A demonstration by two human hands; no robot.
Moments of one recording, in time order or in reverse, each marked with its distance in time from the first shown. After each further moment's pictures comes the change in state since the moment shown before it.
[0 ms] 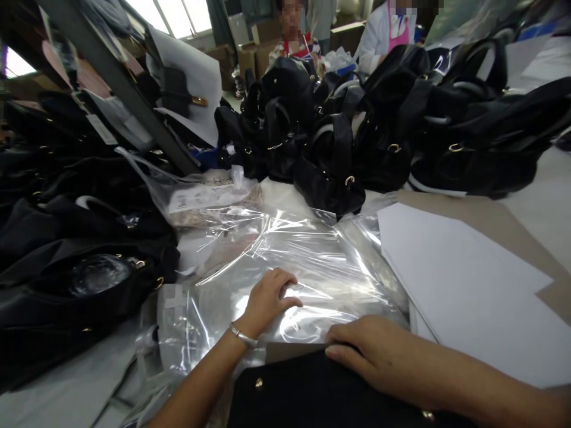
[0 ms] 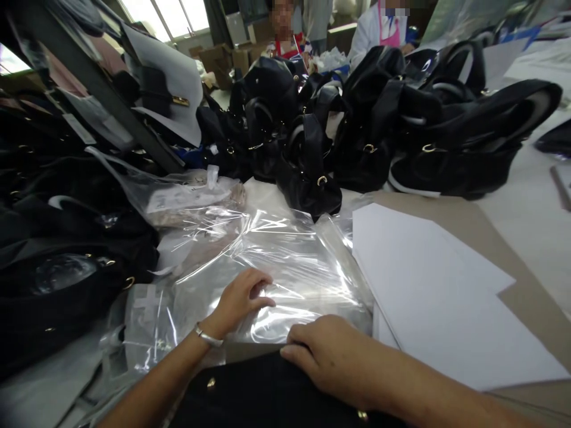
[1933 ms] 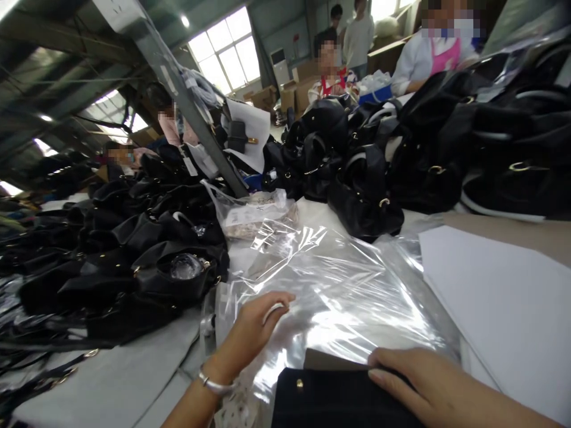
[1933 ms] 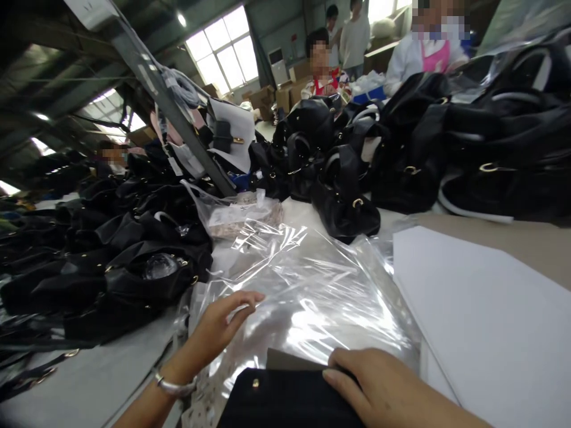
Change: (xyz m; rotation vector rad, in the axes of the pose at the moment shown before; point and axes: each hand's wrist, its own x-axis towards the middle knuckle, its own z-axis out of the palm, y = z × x) left_hand -0.072 0.027 -0.094 -0.175 0.156 -0.066; right_hand -0.012 0.010 0.010 0.058 0.079 -0.019
